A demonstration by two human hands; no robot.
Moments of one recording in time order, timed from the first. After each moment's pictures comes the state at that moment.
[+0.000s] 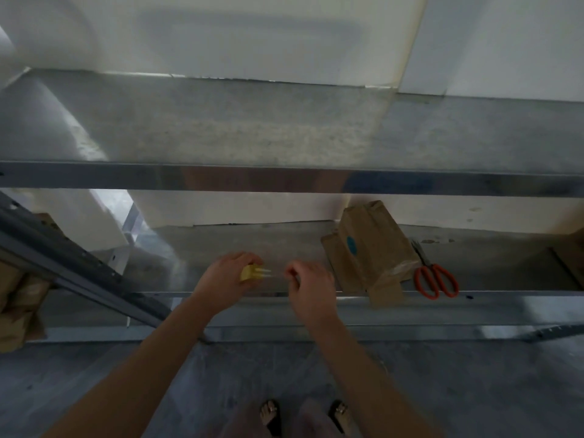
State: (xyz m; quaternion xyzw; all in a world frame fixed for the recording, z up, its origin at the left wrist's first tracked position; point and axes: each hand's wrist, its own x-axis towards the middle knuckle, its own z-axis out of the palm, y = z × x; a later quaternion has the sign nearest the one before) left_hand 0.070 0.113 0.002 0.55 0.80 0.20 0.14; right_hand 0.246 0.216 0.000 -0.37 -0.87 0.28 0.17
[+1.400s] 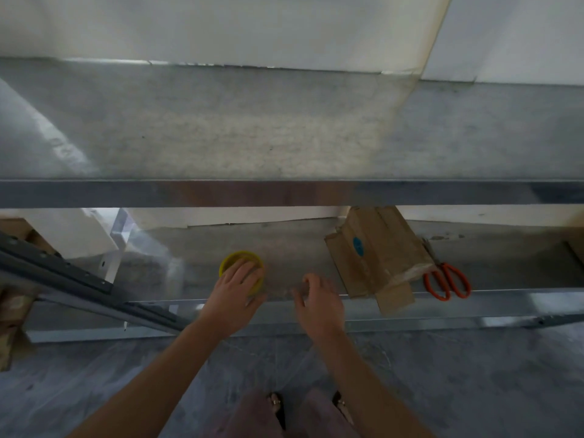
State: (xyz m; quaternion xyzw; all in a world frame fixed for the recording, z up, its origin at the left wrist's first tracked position) left_hand 0.071 0.114 -0.064 0.59 0.79 0.14 0.09; right_hand 0.247 0.225 -0.057 -0.46 -0.85 0.26 0.04
